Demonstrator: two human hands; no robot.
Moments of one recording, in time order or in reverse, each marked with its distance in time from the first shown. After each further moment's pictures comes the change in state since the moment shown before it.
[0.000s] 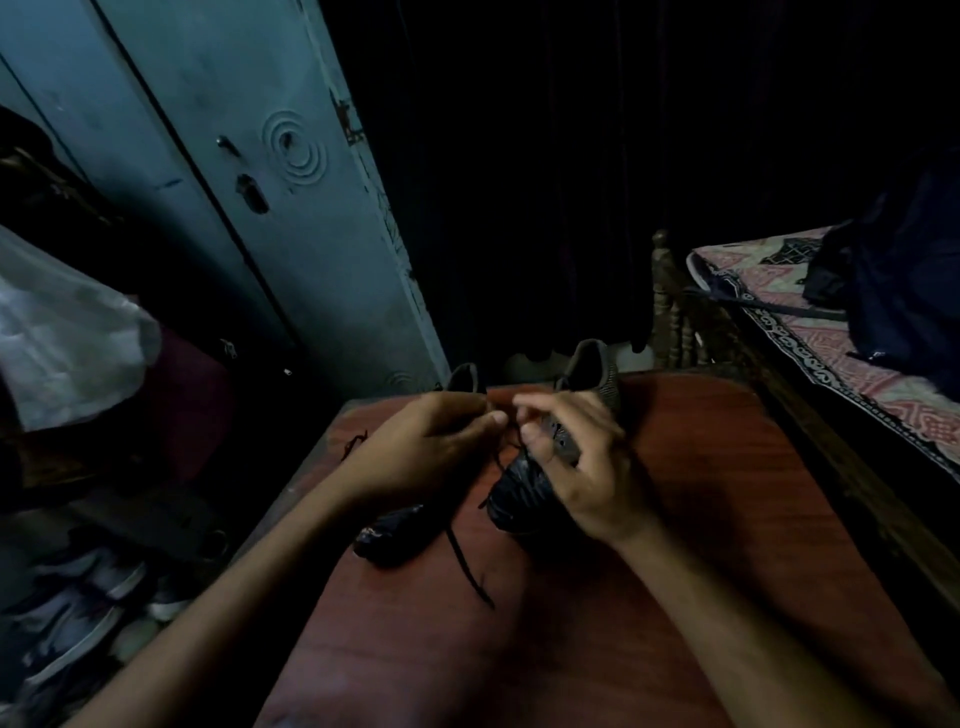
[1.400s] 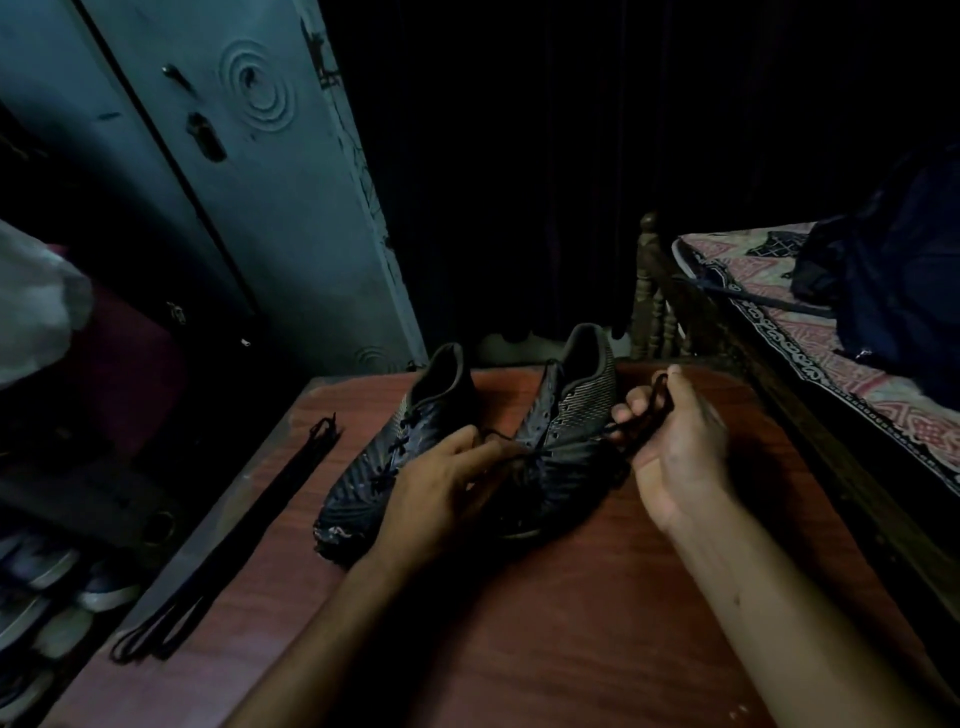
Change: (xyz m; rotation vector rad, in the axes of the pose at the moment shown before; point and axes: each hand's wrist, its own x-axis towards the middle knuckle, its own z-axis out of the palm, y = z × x) left_hand 0.020 -0.100 0.088 0.298 0.400 0.251; right_hand 0.017 0.020 -0.026 1.027 0.592 1.039
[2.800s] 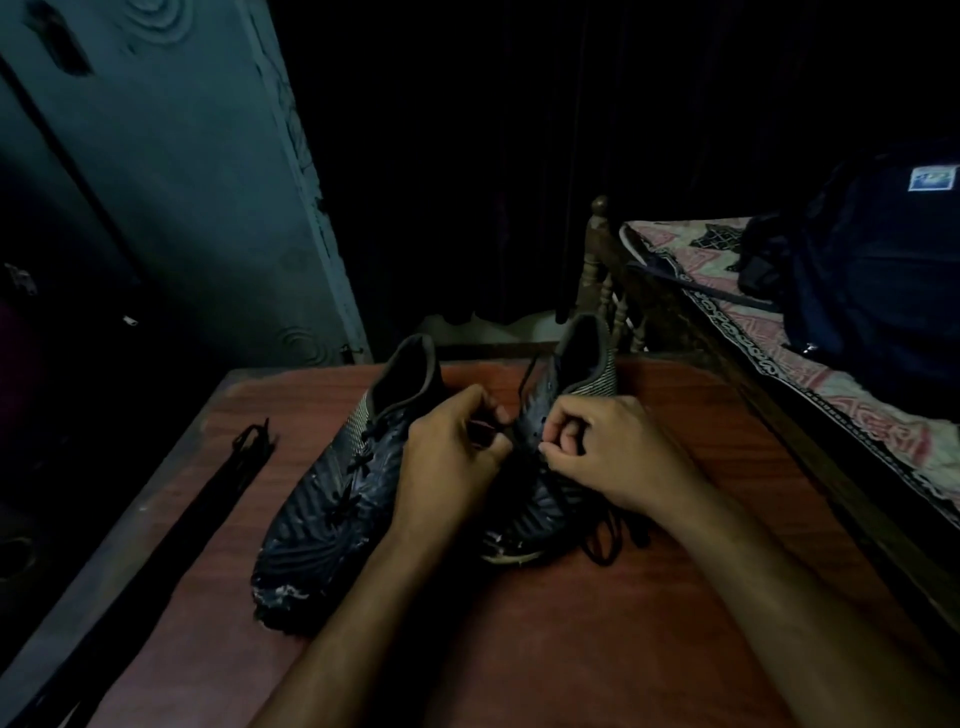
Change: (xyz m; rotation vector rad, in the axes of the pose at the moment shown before) left_hand 0.051 -0.007 0.026 -0.446 0.015 -0.405; right_hand 0.036 0.023 -0.002 -1.694 -0.486 -0.536
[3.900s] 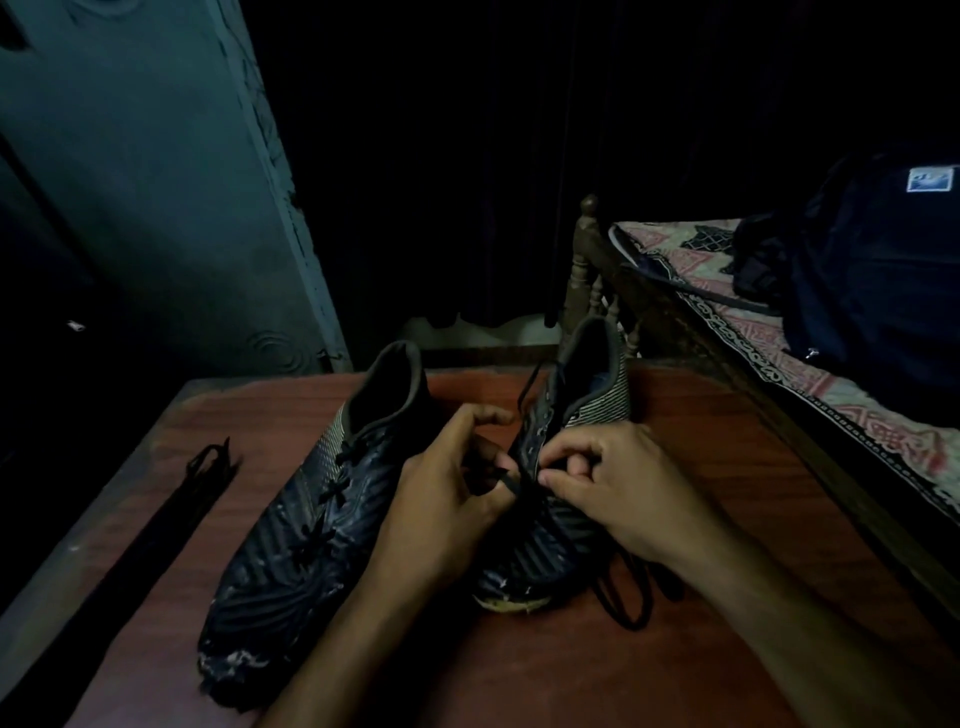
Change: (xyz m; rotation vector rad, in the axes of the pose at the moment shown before) left_hand 0.003 -0.018 0.000 -0.222 -0.224 0.000; right_hand -0.002 -0.004 0.007 0.129 -0.052 0.144
